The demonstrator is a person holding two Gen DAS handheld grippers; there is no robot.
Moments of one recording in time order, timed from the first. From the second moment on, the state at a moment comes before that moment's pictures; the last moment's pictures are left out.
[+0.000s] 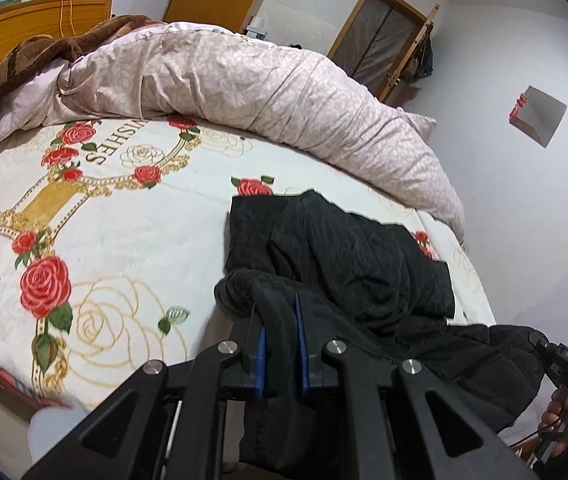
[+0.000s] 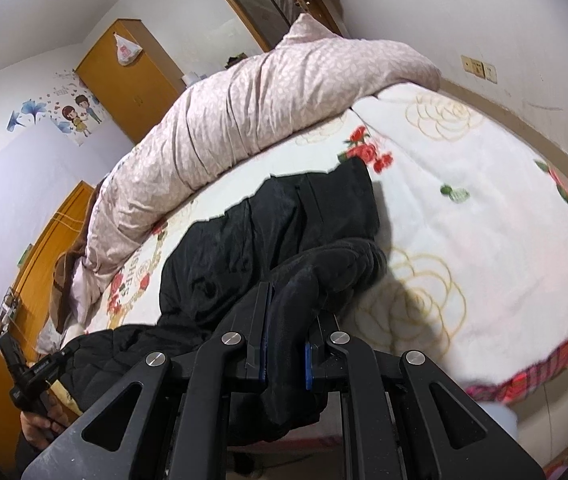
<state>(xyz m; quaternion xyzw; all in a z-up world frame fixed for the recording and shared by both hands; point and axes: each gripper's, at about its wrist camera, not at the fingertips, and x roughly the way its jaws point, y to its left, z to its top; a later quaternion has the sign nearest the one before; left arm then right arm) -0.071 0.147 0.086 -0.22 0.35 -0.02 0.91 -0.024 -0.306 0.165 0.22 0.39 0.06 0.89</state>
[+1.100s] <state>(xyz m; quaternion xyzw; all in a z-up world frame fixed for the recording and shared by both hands) 0.185 0.168 0.015 -0.22 0.43 0.02 0.88 0.234 -0.301 0.094 0.19 0.47 0.01 0.86</state>
